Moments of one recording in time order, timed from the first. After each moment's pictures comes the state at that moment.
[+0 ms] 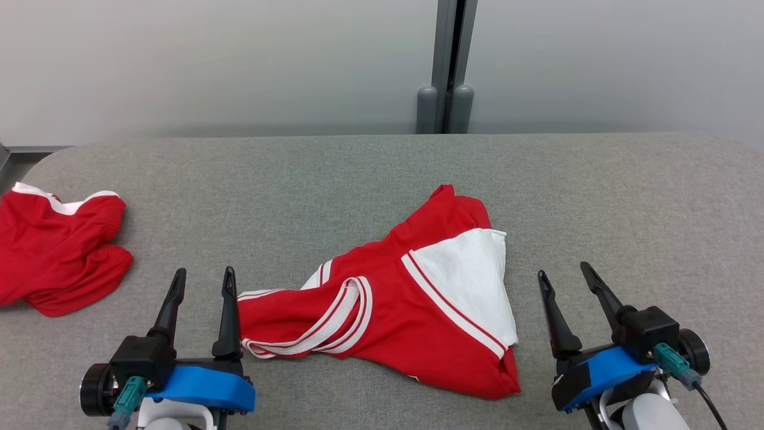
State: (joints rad) left arm -0.09 0.05 -0.01 0.28 -0.13 -0.13 -0.26; right arm -0.18 -0.06 0.06 0.38 0.05 0.13 -0.26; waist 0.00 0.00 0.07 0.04
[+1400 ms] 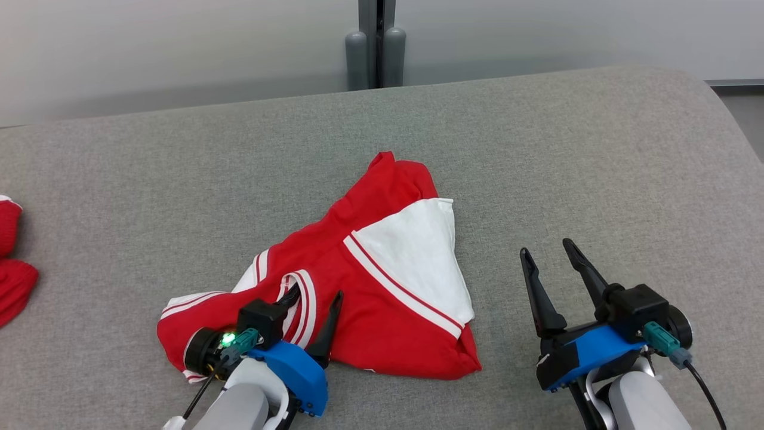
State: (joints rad) left arm -0.38 0.13 -0.56 0.74 -0.40 -0.13 -0.26; right arm -0.25 -0.05 0.10 0.39 0.09 0.13 -0.26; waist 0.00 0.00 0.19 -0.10
